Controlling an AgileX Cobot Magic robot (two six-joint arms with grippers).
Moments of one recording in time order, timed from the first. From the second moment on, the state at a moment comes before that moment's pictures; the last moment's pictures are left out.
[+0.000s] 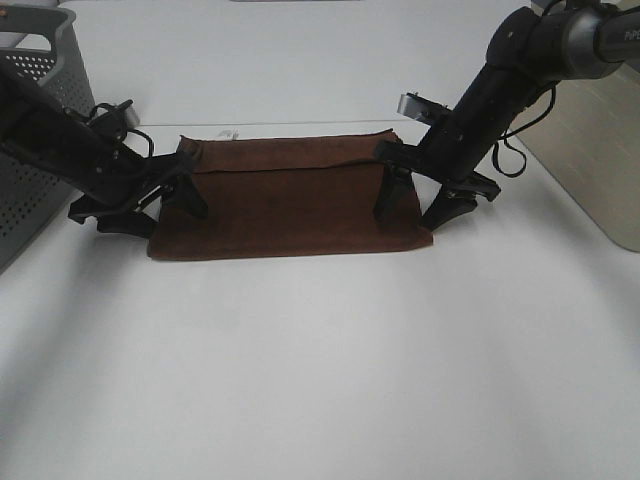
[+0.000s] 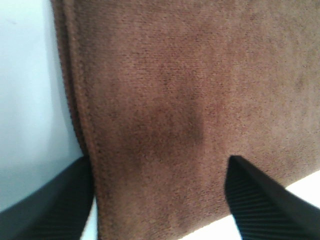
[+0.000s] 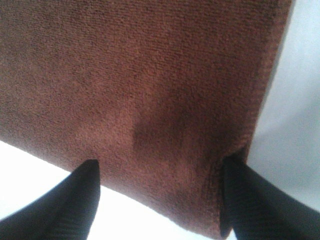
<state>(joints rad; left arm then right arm) -0.11 2.24 -1.41 -0.81 0.63 0.43 0.19 2.40 -1.83 0.47 1.04 -0.18</state>
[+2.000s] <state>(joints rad) -0.15 1.96 -1.23 -0.65 0.68 0.24 0.20 2.02 -1.37 0.50 0.83 -0.23</state>
